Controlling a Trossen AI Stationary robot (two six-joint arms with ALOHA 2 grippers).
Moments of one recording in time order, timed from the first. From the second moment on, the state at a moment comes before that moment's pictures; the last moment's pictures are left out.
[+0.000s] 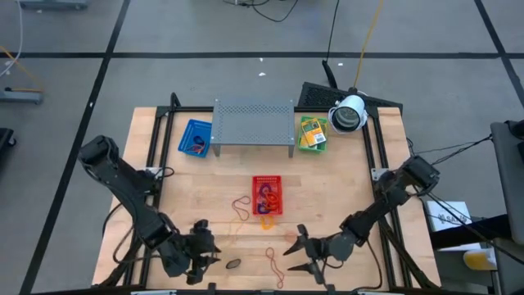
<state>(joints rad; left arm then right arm) -0.86 1.50 1.02 -0.34 -0.40 -0.84 0.74 1.80 0.75 0.80 0.36 0.34</state>
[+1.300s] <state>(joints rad) -0.81 1.83 1.02 -0.15 -0.32 -0.98 0.72 1.80 0.75 0.86 0.34 0.28</state>
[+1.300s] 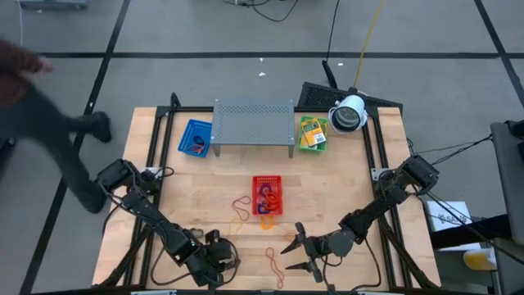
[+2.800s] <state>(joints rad) -0.79 1.88 1.01 0.03 -0.28 -0.91 0.72 1.80 0.75 0.86 0.34 0.28</state>
